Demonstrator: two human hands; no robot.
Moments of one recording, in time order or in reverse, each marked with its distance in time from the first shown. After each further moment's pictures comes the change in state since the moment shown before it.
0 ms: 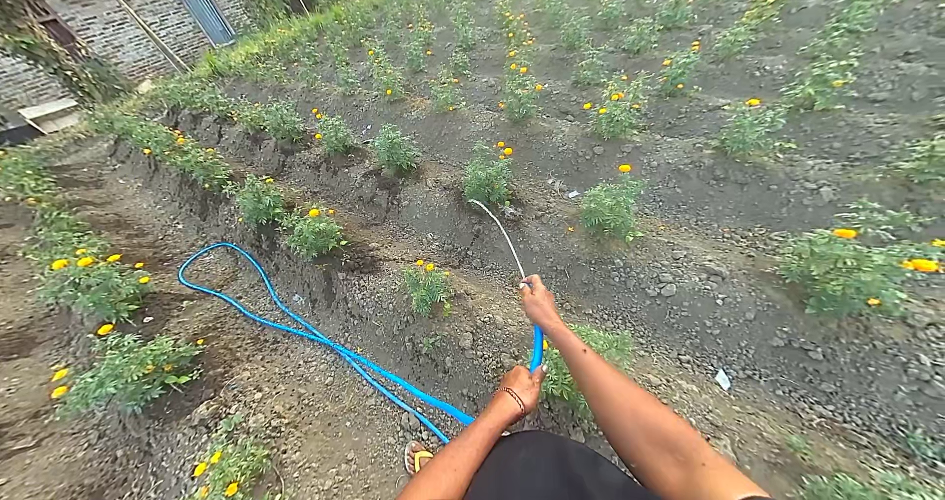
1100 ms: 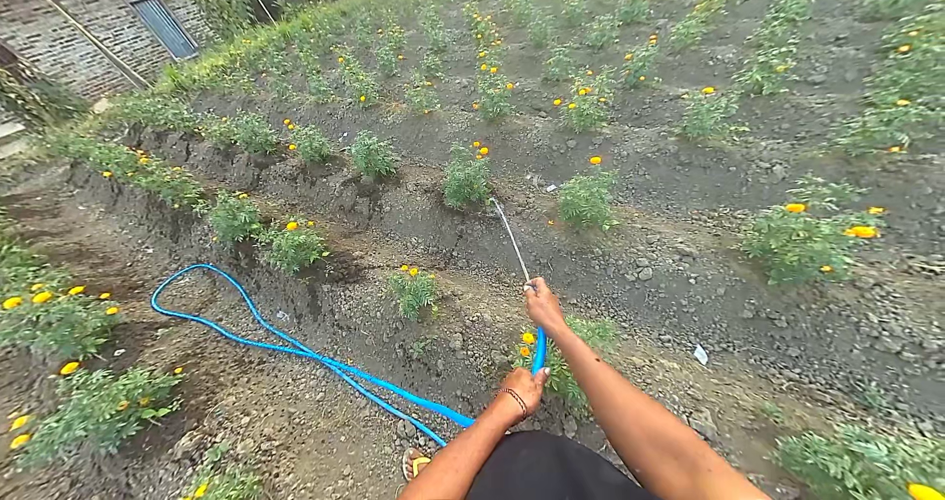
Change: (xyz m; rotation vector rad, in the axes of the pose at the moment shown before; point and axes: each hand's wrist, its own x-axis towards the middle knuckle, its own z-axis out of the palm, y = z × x) left_hand 0.005 0.020 0.020 0.125 -0.081 0.018; right_hand -0.012 0.035 -0.031 0.069 0.070 0.072
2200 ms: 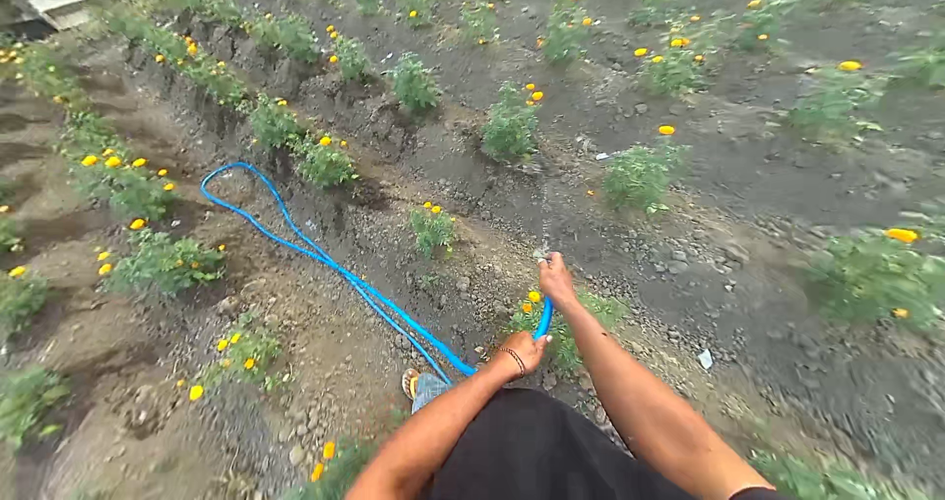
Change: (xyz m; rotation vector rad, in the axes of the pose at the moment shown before) left_hand -0.021 -0.007 0.040 -0.128 0.024 -0.042; right_hand -0.021 0.030 0.017 -0.098 -0.127 -0.006
